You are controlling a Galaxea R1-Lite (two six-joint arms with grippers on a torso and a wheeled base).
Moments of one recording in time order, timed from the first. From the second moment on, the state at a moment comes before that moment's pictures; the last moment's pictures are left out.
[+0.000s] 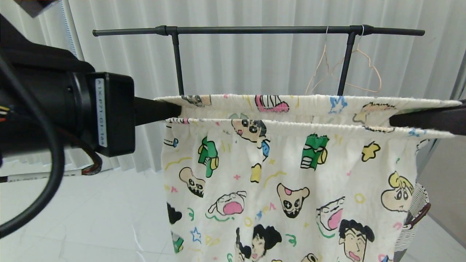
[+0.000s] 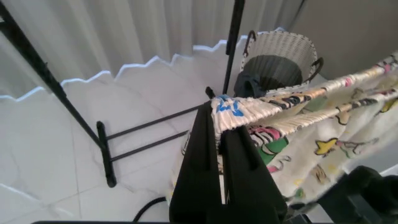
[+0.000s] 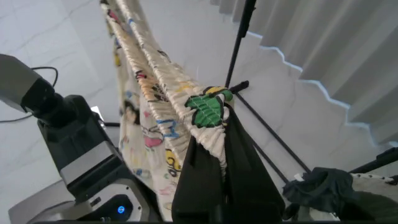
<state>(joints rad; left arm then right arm) -0.87 1.33 -1.43 0.50 0.27 -0.19 0.84 1.23 -1.45 0.56 0.15 0.04</state>
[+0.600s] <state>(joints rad) -0.85 1.35 -1.46 0.50 0.21 -0.19 0.84 1.30 -1.42 0.46 0.10 0.00</state>
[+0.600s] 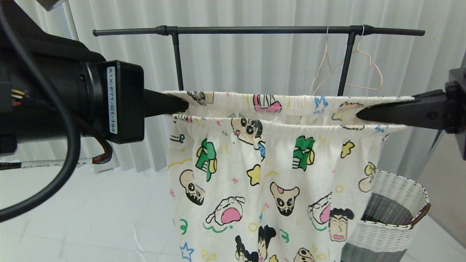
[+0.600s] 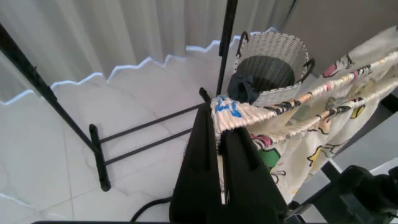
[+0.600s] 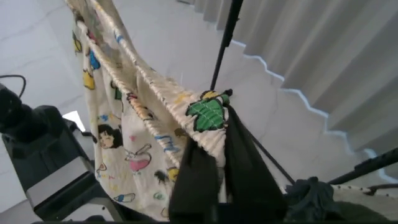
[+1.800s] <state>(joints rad) -0.61 1.33 -1.25 0.50 0.38 0.05 0.28 1.11 -1.14 0.64 -0.30 -0.40</state>
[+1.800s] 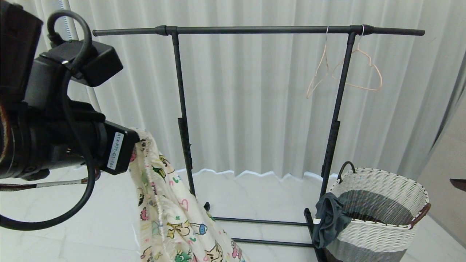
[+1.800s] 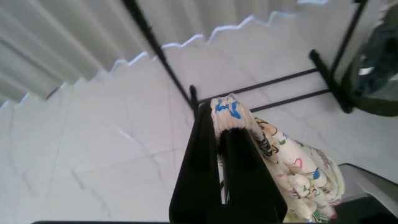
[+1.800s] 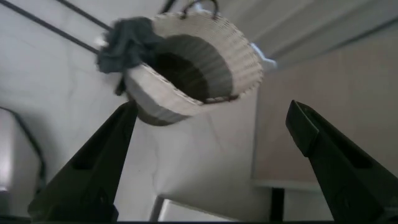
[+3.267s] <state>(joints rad) -0.48 1.22 -1.12 0.48 0.47 0.12 0.00 1.09 -0.93 0.26 -0.22 -0.27</state>
